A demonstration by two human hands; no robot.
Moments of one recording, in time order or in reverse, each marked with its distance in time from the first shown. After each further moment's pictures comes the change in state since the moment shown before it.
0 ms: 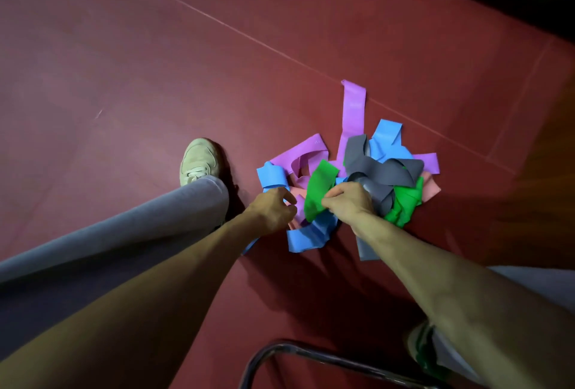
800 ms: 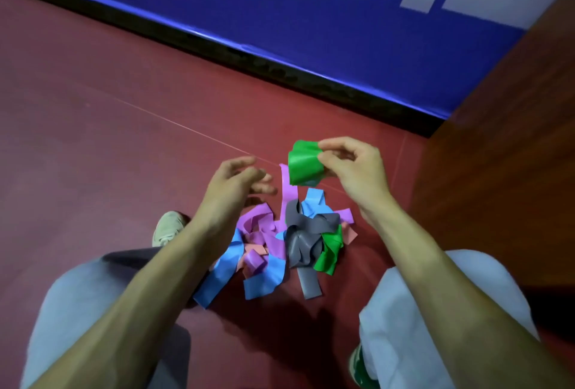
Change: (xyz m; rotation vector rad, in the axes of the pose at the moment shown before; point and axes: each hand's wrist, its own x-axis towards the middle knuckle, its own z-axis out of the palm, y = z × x) left_hand -0.189 0.161 -0.044 -0.885 0.325 0.401; right_hand -0.191 -0.087 -0.215 0.552 0.302 -0.728
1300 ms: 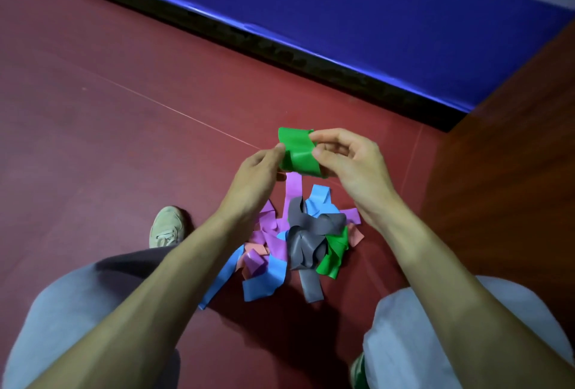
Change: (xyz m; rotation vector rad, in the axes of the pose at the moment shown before) left_hand 0.045 0.004 0.038 0.232 -0.021 0.004; right_hand 0.027 0.000 0.009 0.088 -0.178 0.040
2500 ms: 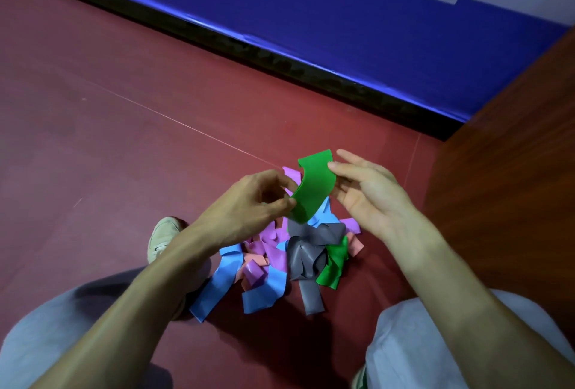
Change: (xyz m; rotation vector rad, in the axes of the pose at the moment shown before) left_hand 0.003 -0.003 -0.033 0.388 -0.394 0.234; right_hand 0.010 0.004 -0.011 0.677 0.120 0.477
